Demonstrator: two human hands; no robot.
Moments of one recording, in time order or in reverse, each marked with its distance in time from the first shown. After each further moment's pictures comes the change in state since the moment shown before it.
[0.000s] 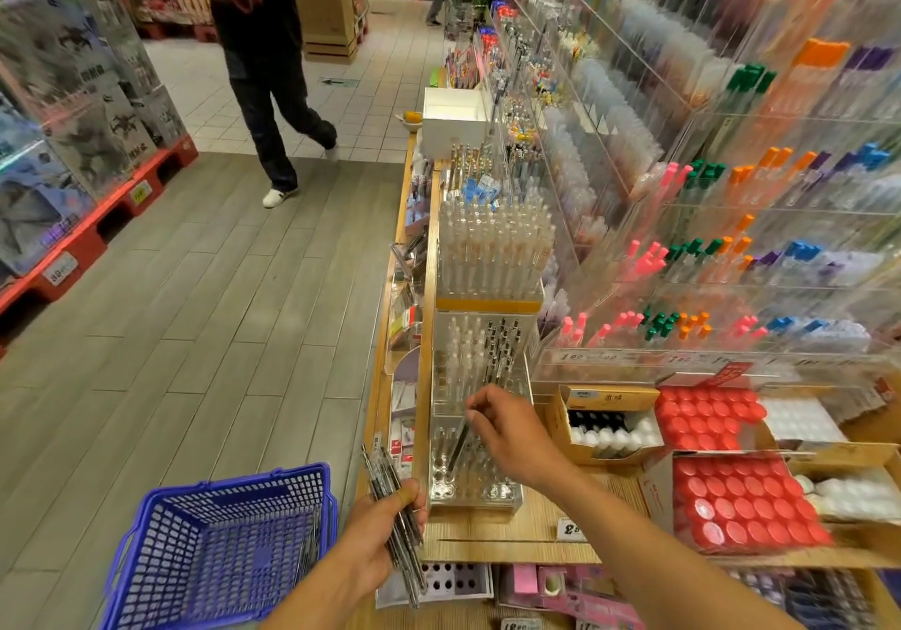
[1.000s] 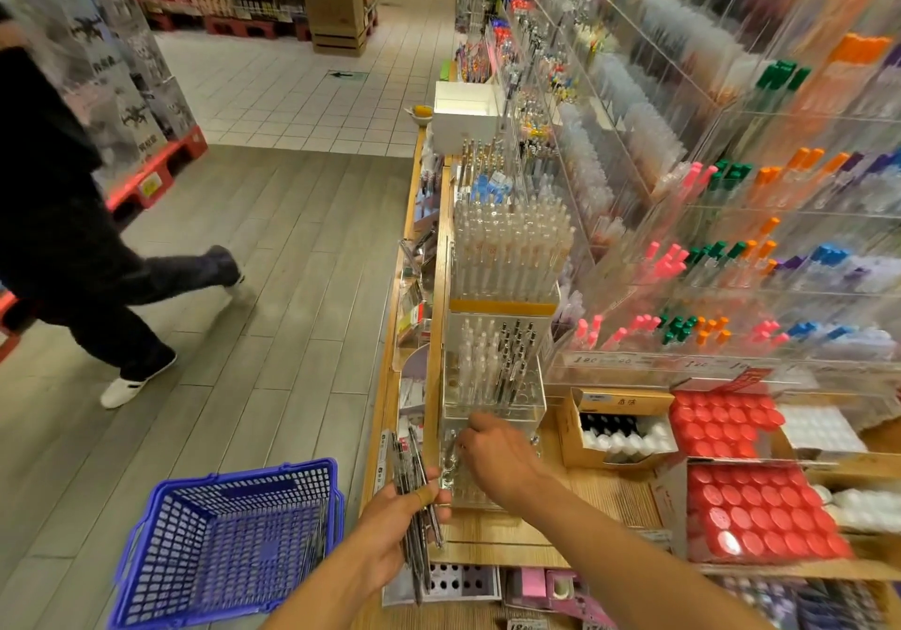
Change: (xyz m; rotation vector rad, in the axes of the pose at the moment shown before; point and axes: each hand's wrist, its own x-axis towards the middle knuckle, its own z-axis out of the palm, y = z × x) left_hand 0.000 0.007 0.006 0.114 -0.089 0.029; right_hand 0.014 0.022 0.046 -0.796 -0.098 -0.254
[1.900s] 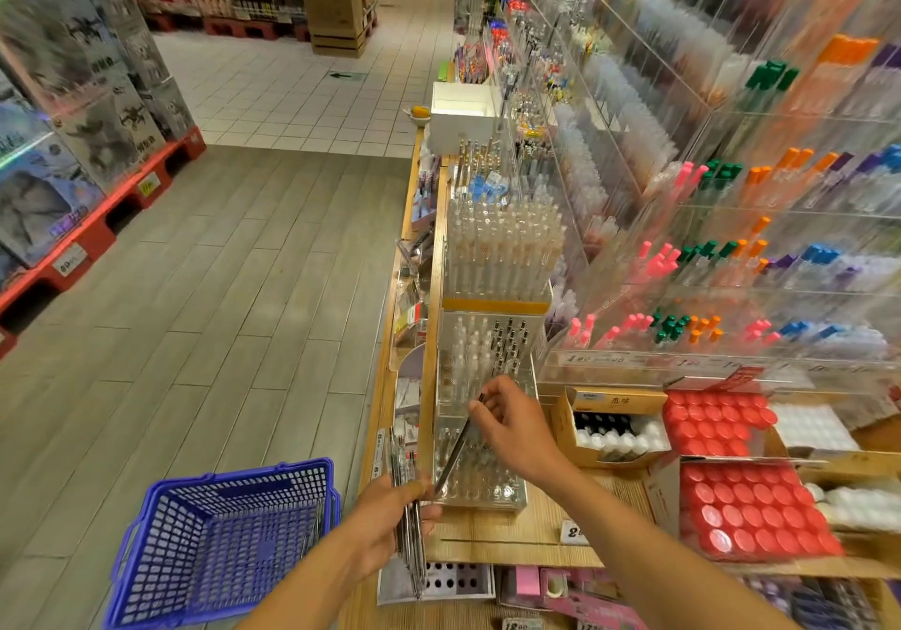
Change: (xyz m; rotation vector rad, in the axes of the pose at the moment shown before) left_hand 0.009 0.006 -0.002 0.104 0.029 -0.040; right_hand -0.008 0.013 -0.048 0.871 0.188 0.317
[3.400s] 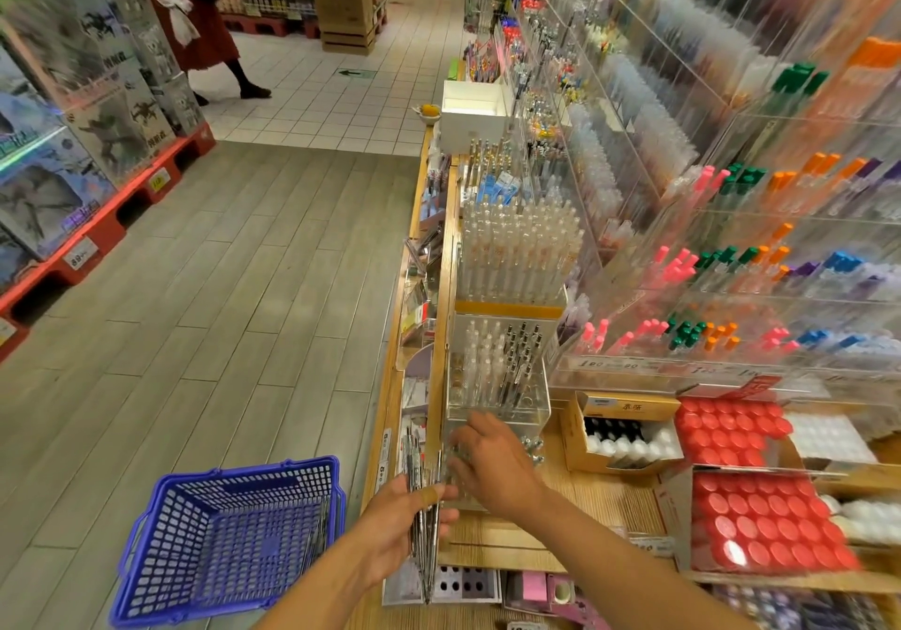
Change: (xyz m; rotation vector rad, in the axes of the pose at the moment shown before) left_hand -0.011 0.003 0.005 -0.045 -0.091 0.041; right_hand -0.005 0.024 0.045 -0.601 -0.080 -0.402
